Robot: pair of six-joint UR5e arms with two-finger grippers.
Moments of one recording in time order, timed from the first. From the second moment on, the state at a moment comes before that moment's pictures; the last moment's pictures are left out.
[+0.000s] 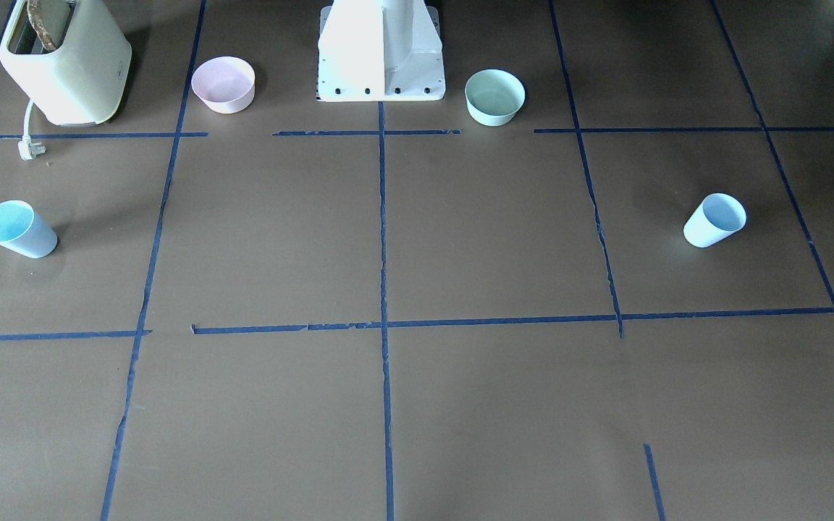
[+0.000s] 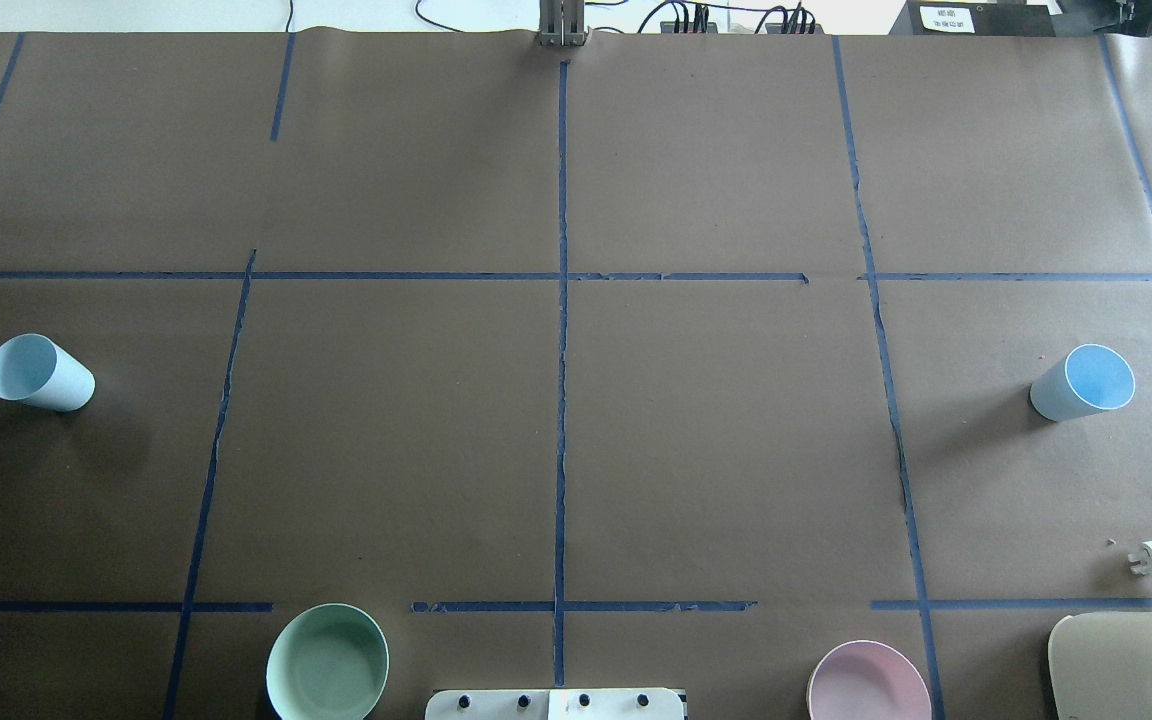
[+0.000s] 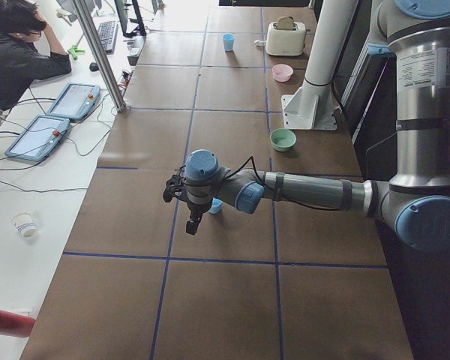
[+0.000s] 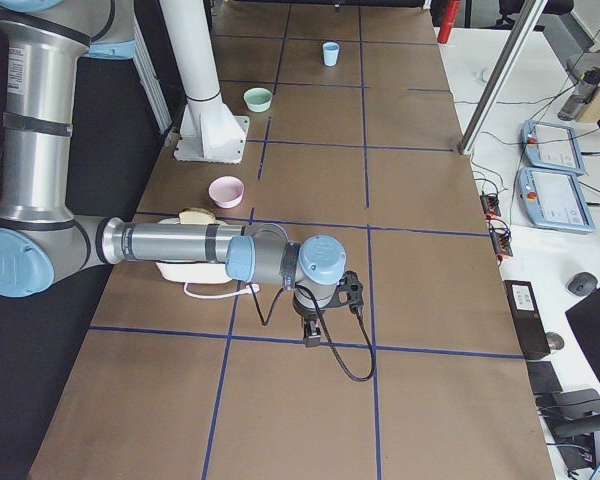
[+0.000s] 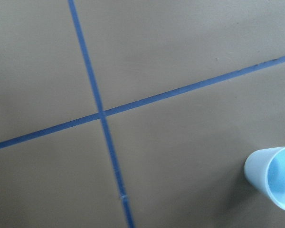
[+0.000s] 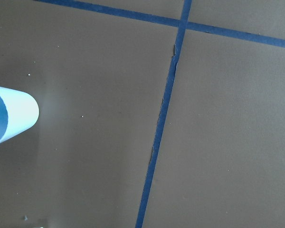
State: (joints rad) left arm -1.30 -1.45 -1.74 -1.98 -2.29 -0.32; right arm 1.55 -1.73 1.75 -1.68 2.39 -0.25
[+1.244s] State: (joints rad) left arm -1.01 -1.46 -1.69 -2.13 -2.18 -0.77; right arm 1.55 -1.73 1.75 -1.68 2.38 -0.25
